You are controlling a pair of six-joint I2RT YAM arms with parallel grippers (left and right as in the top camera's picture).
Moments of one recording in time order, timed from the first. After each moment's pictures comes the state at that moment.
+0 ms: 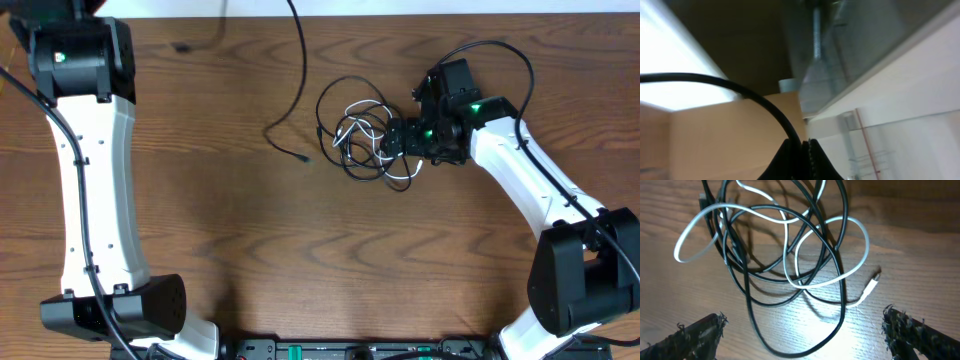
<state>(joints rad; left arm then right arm) 0.07 1.73 2.07 0.08 0.89 -1.83 0.29 1.79 1.34 -0.75 -0.26 0.34</state>
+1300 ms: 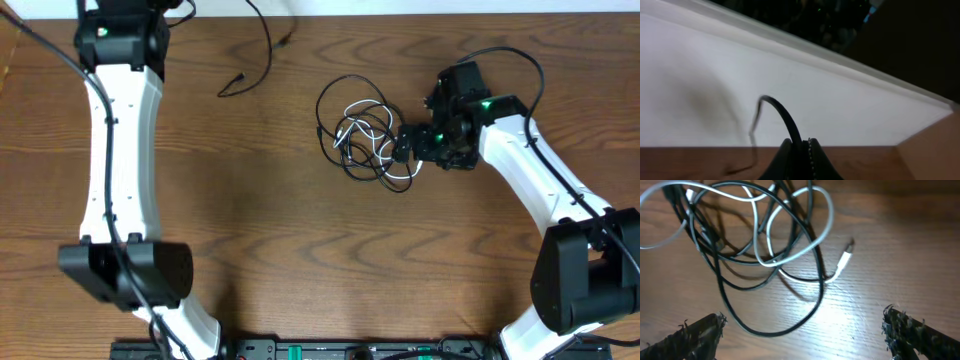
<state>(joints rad) 0.03 1.89 2.07 -0.39 0.47 -0.44 0.24 1.79 1.34 -0.86 -0.25 0.34</state>
